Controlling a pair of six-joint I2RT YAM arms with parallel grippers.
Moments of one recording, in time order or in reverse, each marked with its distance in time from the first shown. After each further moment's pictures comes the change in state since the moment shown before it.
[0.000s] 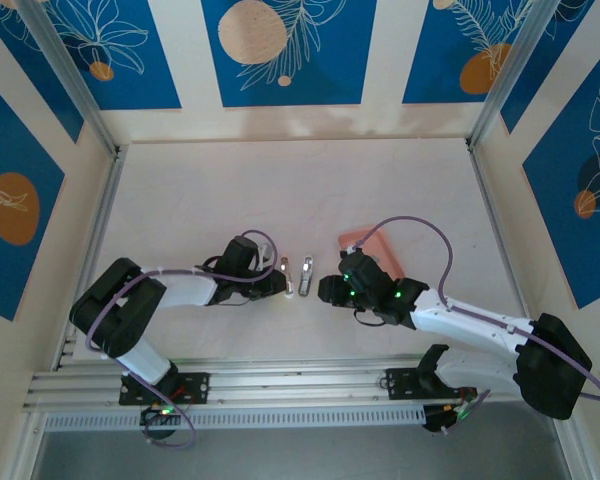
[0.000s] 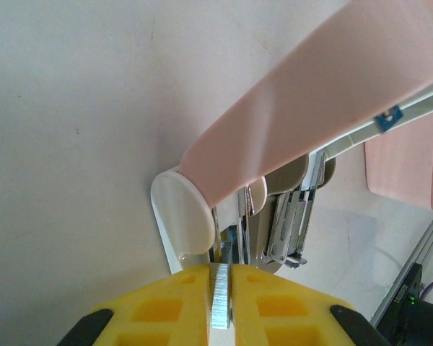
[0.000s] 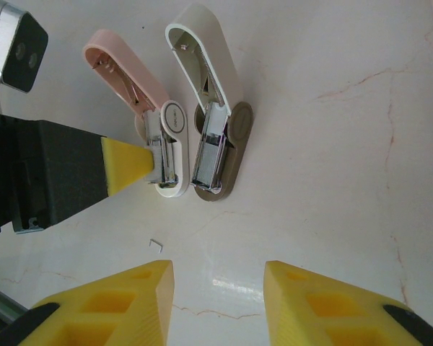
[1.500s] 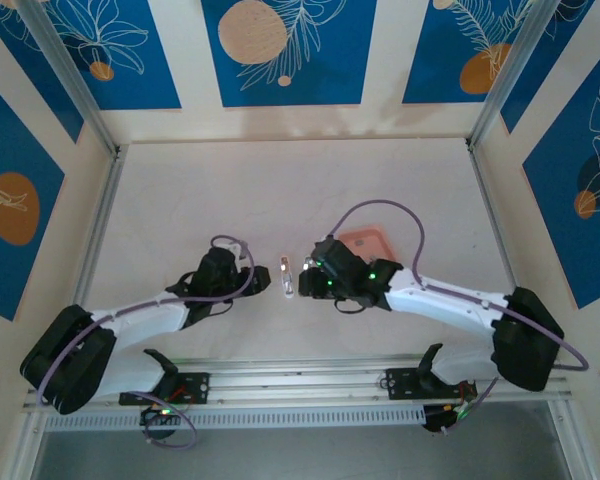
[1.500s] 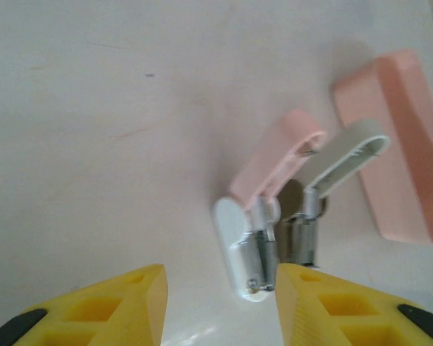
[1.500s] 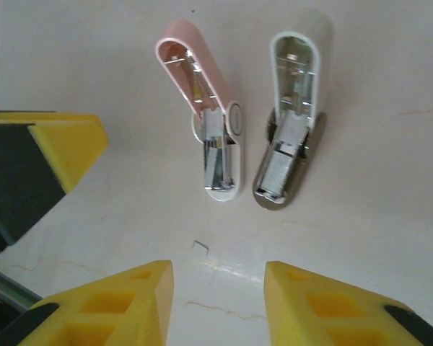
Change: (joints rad) left arm 0.016 -0.372 -0.202 0.003 -0.323 0.077; right arm 0.073 0.237 0.282 -0.145 0.003 -0.028
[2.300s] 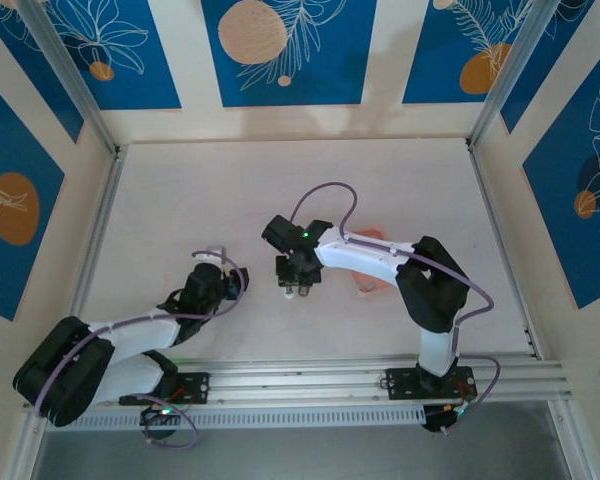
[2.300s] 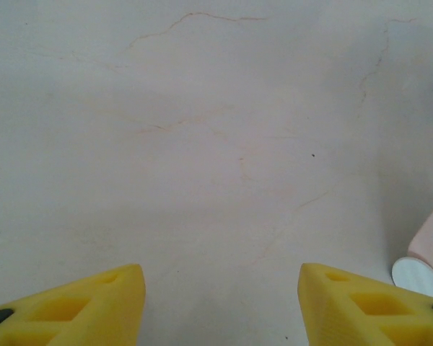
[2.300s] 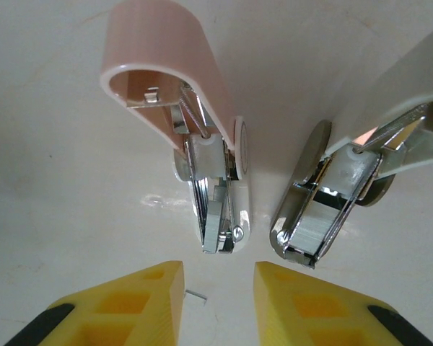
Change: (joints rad) left arm 0.042 -0.053 -0.175 0.209 -0.332 0.236; right arm -0.019 0.529 0.513 -0.395 -0.050 -0.011
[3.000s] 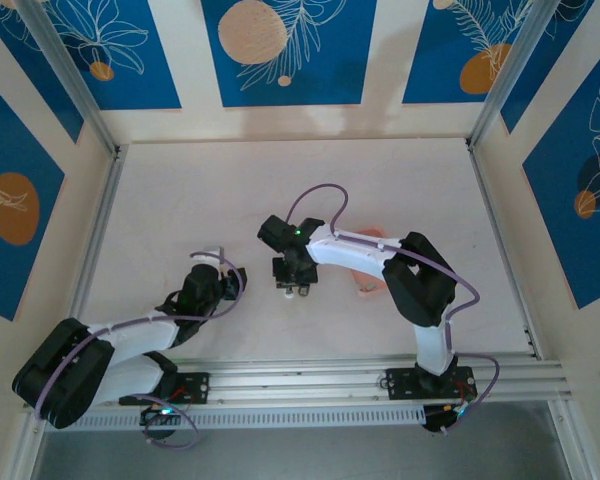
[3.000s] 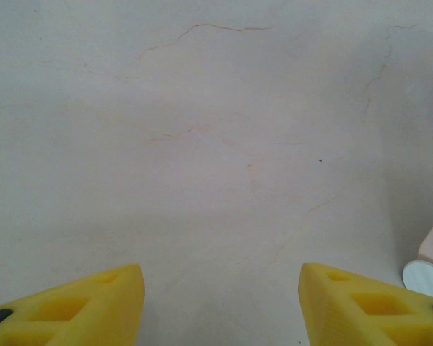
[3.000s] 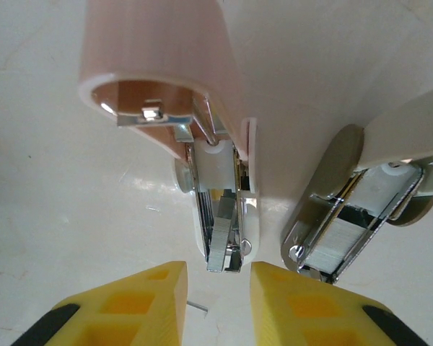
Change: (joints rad) left arm 0.017 -0.009 -0.016 0.022 -0.001 0.029; right arm -0.008 0.073 0.056 -0.034 -0.034 -0.026
